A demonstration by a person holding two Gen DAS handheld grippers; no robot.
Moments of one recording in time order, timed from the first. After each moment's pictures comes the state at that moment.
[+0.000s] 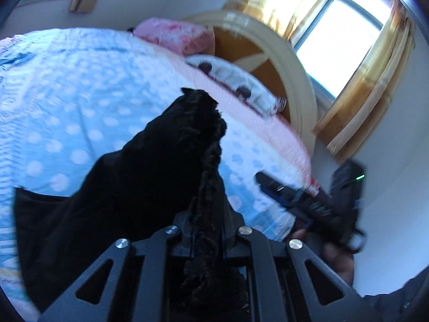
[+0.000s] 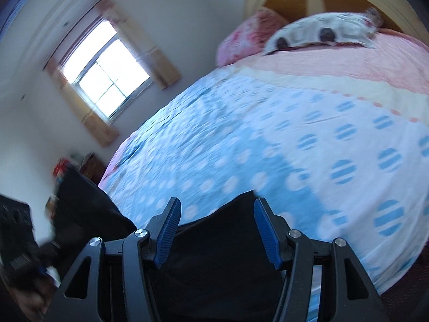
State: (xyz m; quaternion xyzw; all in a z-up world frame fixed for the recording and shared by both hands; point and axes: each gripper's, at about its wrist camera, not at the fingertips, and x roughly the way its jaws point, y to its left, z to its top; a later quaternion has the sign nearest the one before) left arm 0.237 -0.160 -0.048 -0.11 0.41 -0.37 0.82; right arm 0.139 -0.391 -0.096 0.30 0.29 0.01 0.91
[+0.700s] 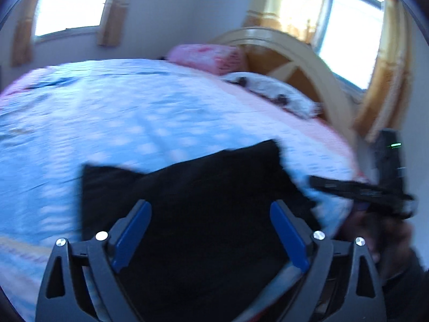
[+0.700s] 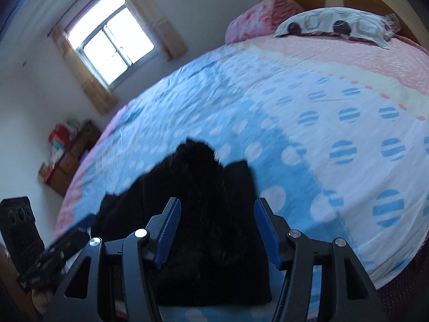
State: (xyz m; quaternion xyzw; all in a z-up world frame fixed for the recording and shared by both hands) left arm 0.177 -0.084 -0.082 -0.05 0.34 -0.25 0.91; right arm 0.133 -0.361 -0.116 0.20 0.37 0.06 0.91
